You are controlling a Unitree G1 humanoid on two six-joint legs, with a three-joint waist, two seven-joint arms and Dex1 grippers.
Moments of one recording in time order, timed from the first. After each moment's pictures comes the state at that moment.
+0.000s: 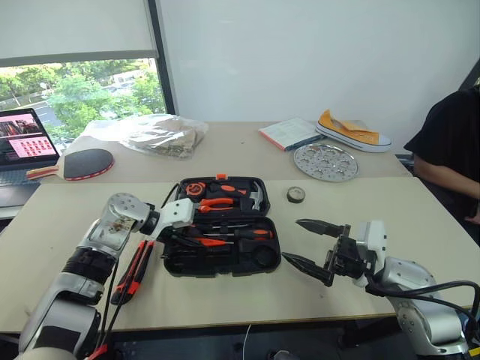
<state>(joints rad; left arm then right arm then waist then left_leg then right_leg) -0.75 0.72 -0.26 0.44 -0.06 0.07 -1.46 -0.09 -0.56 -0.09 -0.35 0.54 0.14 0.95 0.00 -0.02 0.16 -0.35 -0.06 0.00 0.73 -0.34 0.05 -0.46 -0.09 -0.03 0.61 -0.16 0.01</state>
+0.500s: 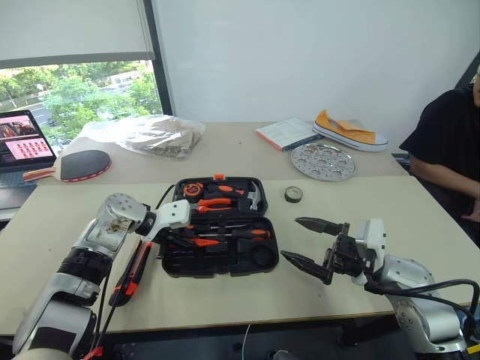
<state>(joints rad) -0.74 0.75 -0.28 0.39 -0.02 0.13 -1.45 -0.10 -0.55 -0.09 -0.34 0.54 0.14 0.95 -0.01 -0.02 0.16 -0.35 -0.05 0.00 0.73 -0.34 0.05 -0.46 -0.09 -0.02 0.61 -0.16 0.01</state>
